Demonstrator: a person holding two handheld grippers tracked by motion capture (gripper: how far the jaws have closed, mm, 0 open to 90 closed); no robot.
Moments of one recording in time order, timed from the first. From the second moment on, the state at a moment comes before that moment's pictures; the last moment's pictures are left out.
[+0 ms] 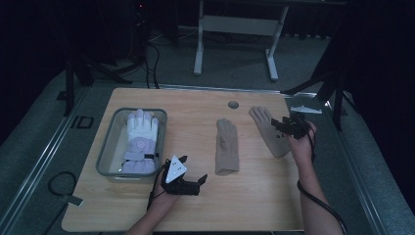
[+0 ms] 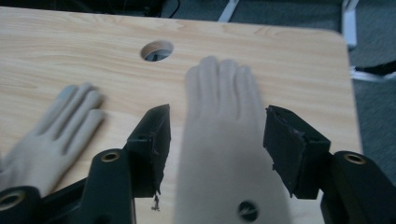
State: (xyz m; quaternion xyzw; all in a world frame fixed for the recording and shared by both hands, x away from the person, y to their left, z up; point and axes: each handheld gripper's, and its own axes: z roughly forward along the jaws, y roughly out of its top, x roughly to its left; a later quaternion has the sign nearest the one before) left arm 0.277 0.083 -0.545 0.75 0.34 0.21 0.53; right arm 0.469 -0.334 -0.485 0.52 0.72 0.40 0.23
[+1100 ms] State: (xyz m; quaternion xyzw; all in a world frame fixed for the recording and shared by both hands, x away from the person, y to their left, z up) left arm 0.273 0.083 -0.543 0.75 0.33 0.21 0.54; right arm 0.474 -0.316 -0.522 0.60 0.70 0.34 0.21
